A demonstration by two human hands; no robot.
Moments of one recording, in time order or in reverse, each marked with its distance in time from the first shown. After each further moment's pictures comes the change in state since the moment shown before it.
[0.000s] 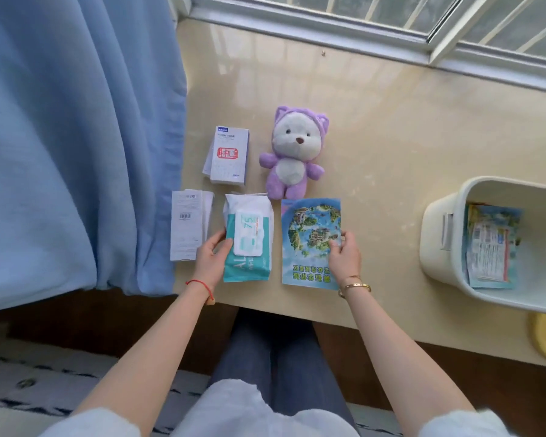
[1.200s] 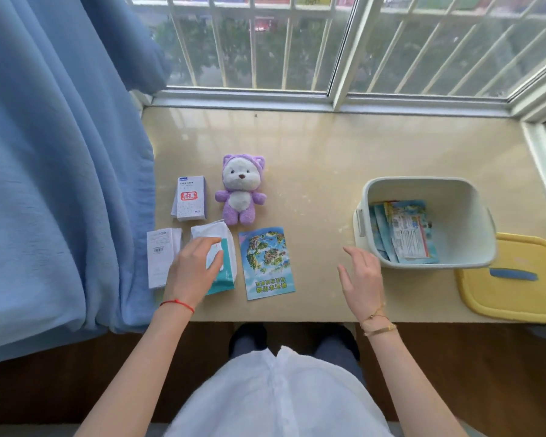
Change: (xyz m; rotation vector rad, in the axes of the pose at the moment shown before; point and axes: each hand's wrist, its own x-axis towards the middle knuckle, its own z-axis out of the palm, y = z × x) left_hand -0.123 0.085 0.039 1.001 0.123 0.783; right_hand -0.109 0.052 -0.170 -0.294 0.377 -0.563
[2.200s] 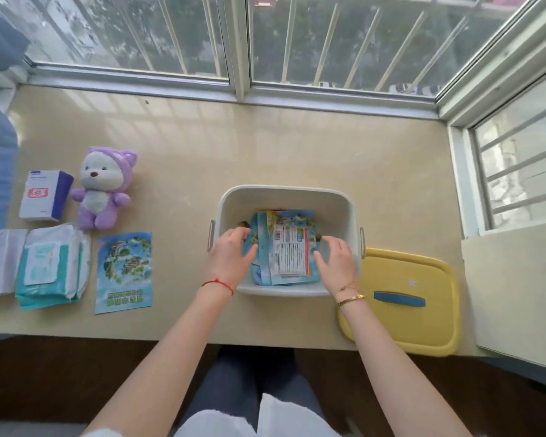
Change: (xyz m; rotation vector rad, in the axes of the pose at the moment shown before) left_hand 0.088 0.356 0.270 -0.171 -0.107 -0.164; right_hand 0.131 0.321 -0.107 0.048 -0.279 0.211
